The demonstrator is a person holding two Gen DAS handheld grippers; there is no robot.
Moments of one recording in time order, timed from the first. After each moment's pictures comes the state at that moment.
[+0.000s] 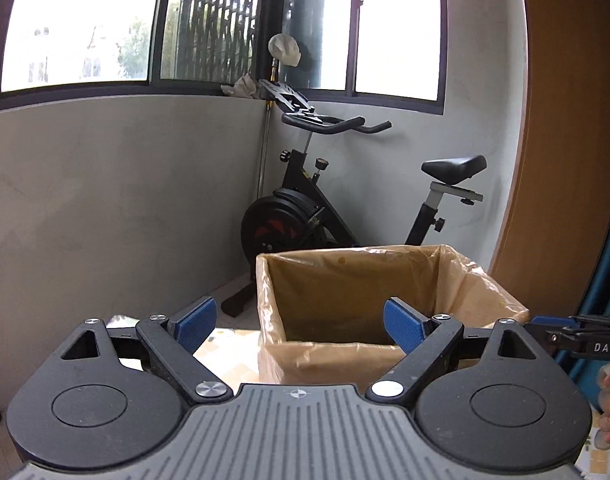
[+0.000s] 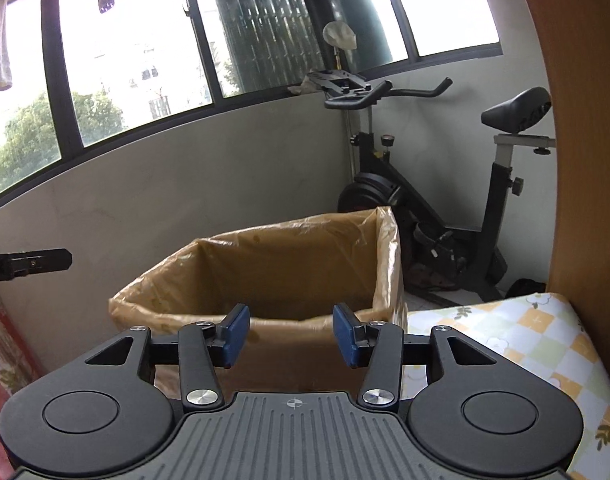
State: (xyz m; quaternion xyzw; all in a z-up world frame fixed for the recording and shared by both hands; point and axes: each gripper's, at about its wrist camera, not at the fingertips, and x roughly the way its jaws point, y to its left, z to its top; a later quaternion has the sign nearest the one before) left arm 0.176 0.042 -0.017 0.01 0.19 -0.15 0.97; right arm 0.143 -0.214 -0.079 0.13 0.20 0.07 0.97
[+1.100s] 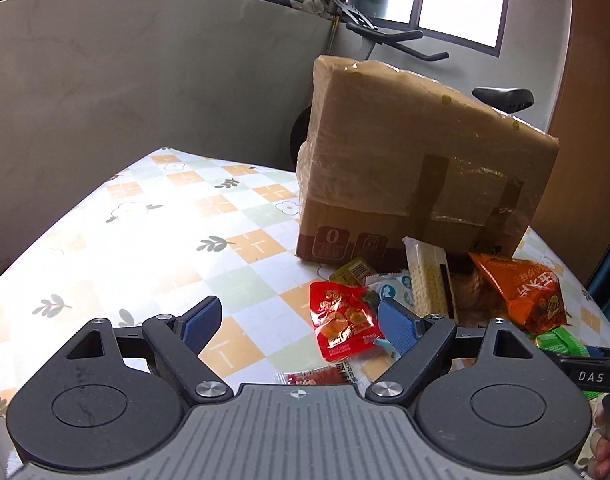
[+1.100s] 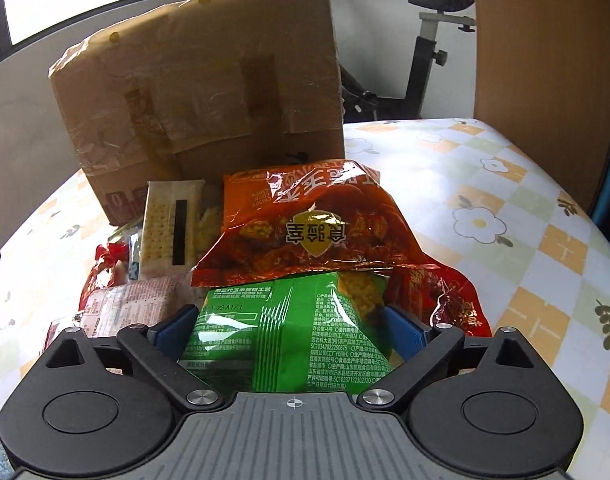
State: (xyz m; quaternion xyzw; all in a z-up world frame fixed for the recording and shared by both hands) left arm 0.083 0.054 -0.192 -0.04 0.29 -0.07 0.95; right arm 0.060 -0.148 -0.241 0.12 0.34 -0.05 0.93
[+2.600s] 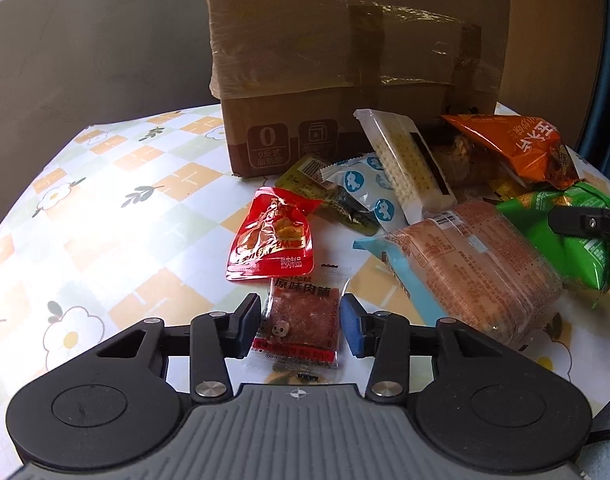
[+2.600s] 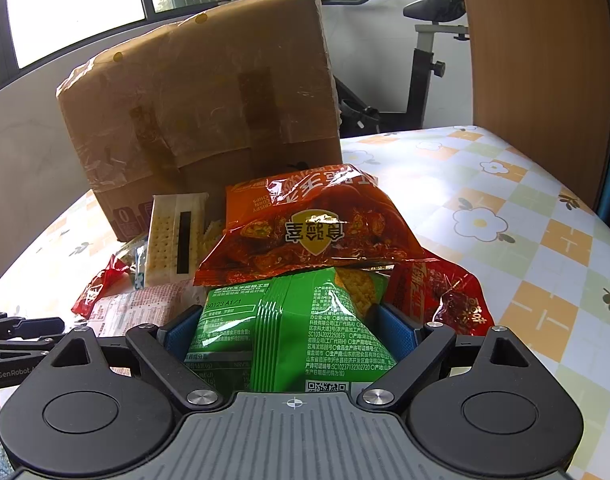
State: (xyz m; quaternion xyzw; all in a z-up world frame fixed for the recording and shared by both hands) left arm 0.105 0.022 -0.251 0.08 0.36 -0.15 0.92; right arm 0.052 -0.151 -0.246 0.14 0.30 -0.04 0.94
